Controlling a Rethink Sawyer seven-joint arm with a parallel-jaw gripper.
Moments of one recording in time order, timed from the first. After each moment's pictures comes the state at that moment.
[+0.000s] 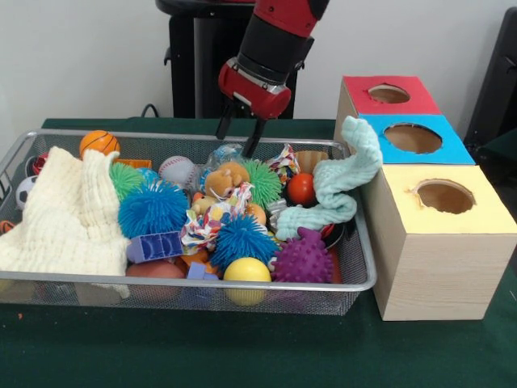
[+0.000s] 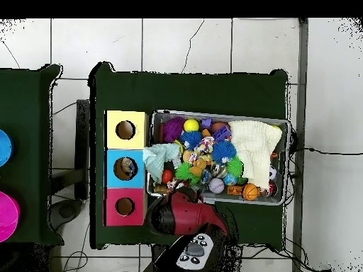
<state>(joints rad) 0.10 -0.48 -0.41 1.90 -0.09 0.04 2.45</state>
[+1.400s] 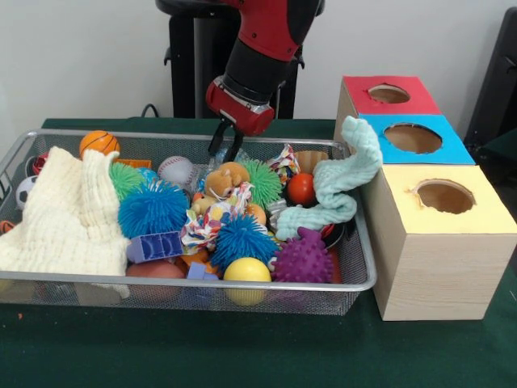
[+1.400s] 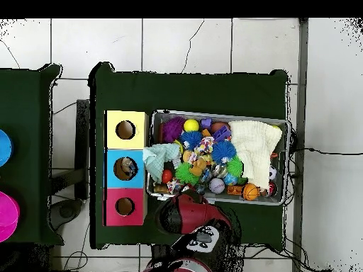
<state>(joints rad) 0.05 -0.39 -0.41 1.89 -0.09 -0.02 2.45</state>
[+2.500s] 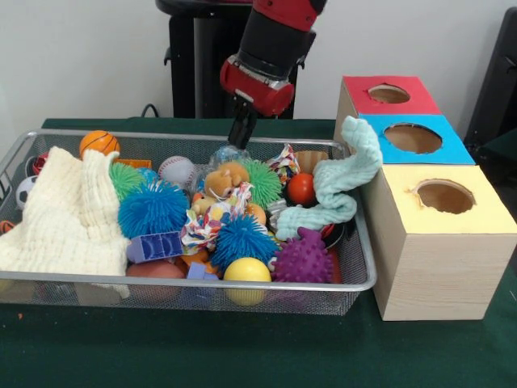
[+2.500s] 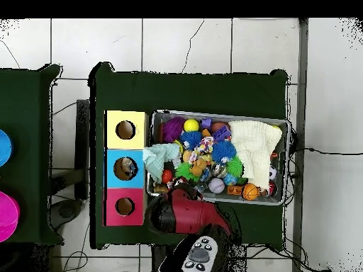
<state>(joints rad) 0.08 -0.55 -0.38 1.90 -0.10 0.07 2.45</state>
